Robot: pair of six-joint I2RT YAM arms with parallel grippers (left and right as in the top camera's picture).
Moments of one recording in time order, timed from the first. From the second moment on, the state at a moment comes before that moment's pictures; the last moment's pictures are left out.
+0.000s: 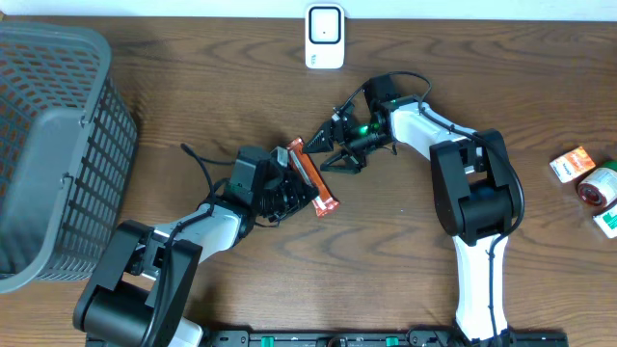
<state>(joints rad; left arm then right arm) -0.38 1.68 0.59 0.24 0.62 -0.97 0.31 2.34 1.55 -0.63 -1.02 0.52</state>
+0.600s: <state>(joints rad) -0.40 1.68 0.59 0.24 0.55 -0.97 0.31 2.34 1.55 -0.63 -1.02 0.52</state>
